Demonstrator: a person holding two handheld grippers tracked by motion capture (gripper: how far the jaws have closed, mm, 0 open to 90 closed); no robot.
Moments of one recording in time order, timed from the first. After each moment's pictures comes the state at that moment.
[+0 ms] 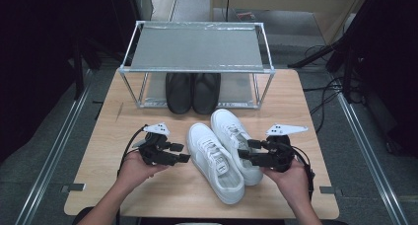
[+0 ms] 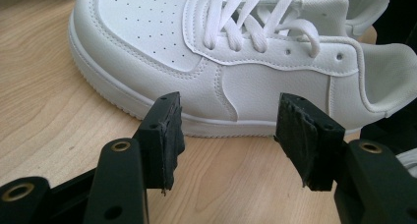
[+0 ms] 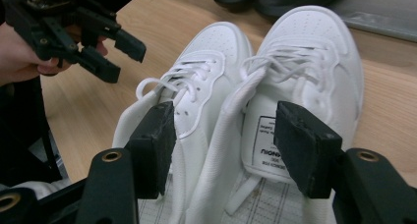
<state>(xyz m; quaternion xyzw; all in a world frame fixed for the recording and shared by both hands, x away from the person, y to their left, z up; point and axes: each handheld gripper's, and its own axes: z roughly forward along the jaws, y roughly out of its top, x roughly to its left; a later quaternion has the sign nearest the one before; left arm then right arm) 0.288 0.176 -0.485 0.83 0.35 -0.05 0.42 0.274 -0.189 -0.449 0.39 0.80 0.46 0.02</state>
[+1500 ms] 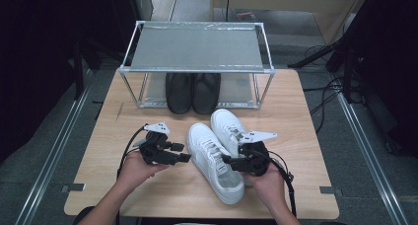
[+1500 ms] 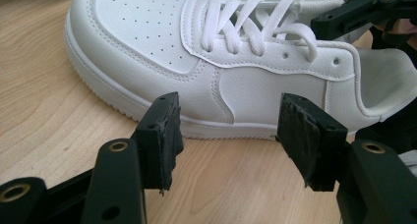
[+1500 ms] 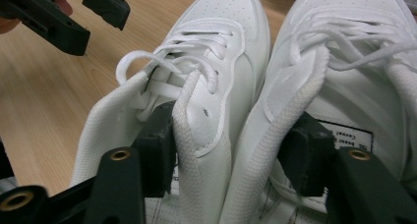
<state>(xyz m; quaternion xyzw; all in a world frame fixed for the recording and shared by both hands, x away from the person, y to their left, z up) 0.289 0.175 -0.484 0.83 0.36 -0.05 0.42 0.272 -0.138 -0.479 0.38 0.83 0.41 0.06</state>
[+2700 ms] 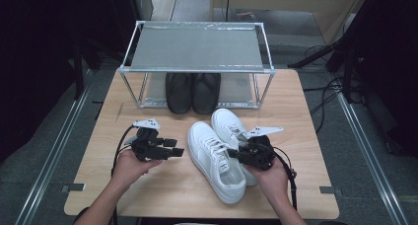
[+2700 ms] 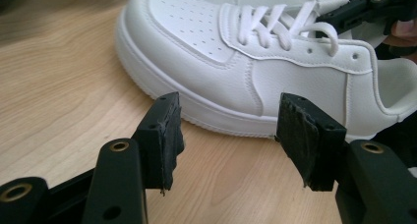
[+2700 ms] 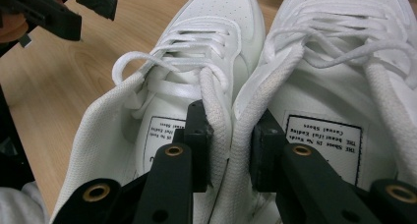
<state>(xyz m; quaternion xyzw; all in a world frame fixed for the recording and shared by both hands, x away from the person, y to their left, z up) 0.293 0.201 -0.480 0.81 0.39 -0.04 0.44 0.285 -0.151 -0.476 0.40 0.82 0.42 0.02</state>
